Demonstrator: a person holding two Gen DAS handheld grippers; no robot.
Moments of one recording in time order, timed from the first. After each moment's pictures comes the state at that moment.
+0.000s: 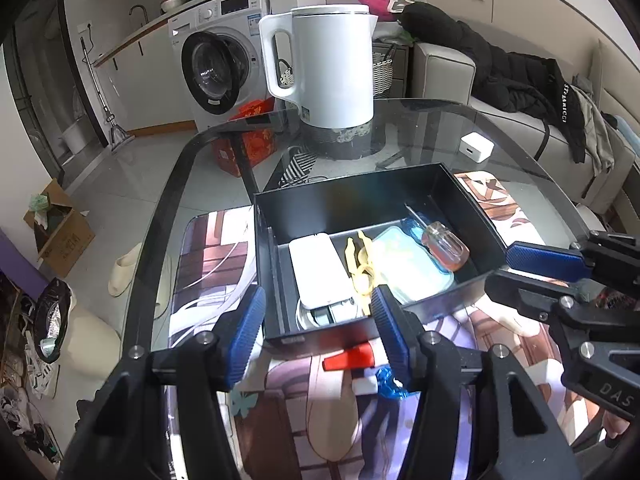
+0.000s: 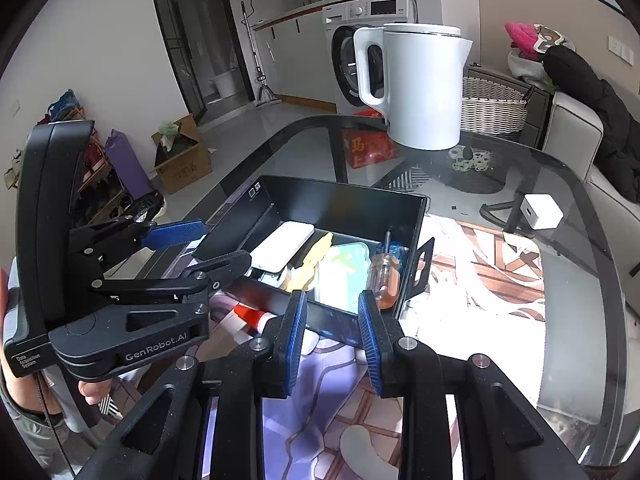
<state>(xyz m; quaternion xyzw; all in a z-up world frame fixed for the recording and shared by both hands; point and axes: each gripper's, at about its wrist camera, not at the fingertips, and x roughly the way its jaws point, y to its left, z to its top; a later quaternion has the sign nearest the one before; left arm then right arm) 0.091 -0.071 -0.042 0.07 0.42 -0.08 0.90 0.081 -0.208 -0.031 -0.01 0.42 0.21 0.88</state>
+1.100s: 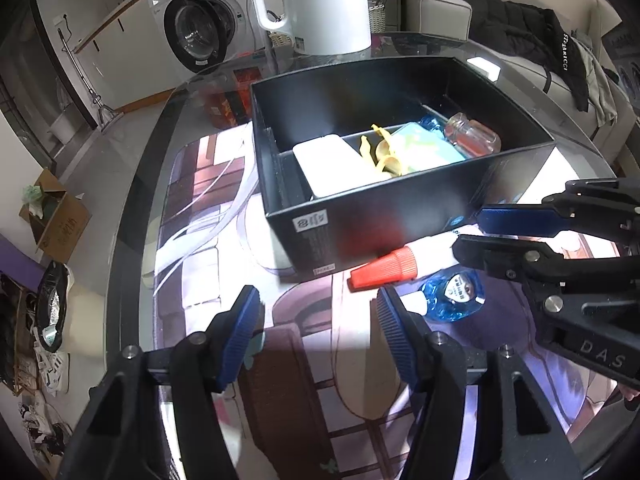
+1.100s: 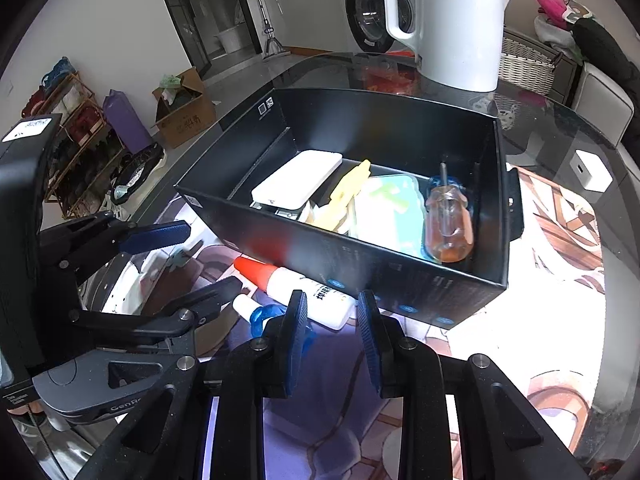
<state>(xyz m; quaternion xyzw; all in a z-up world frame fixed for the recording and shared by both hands) 0.083 -0.056 -0.098 0.10 0.49 -0.09 0.86 0.097 -0.165 -0.091 -0.03 0.50 0.22 0.84</state>
